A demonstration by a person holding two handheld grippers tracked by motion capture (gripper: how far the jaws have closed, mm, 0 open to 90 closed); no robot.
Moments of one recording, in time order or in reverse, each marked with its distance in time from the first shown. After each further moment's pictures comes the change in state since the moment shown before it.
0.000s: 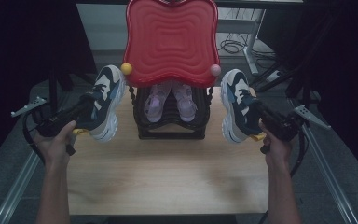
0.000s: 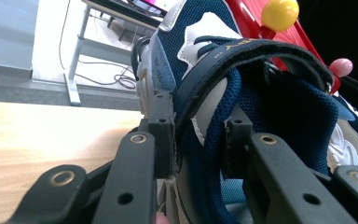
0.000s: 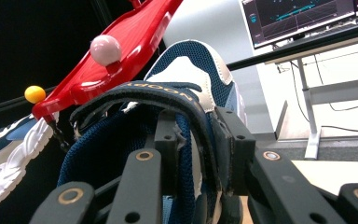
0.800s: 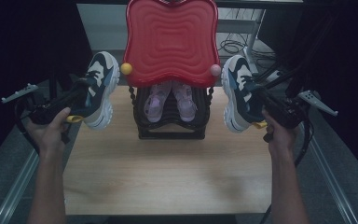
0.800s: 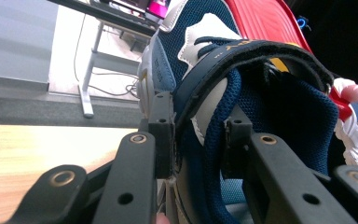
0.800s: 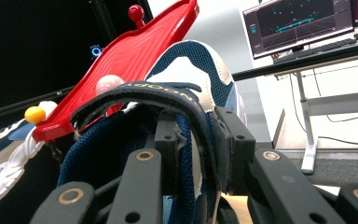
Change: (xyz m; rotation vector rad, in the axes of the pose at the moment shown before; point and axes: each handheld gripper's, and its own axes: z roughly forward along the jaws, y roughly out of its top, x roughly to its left) left arm 0.002 0.035 0.001 -0.036 0.044 0.011; right arm 0.007 0.037 0.014 -0.014 -0.007 -0.030
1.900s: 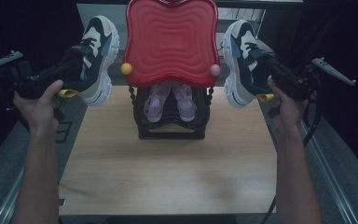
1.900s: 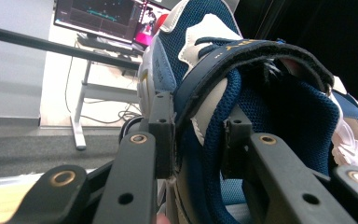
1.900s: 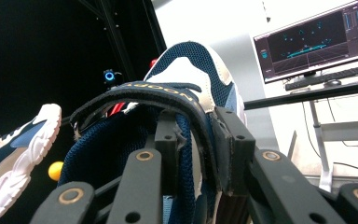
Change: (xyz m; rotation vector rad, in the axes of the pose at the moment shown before) left arm -0.048 0.073 0.002 -0.070 -0.035 0.073; right arm 0.028 0.077 0.025 -0.069 0.040 -0.002
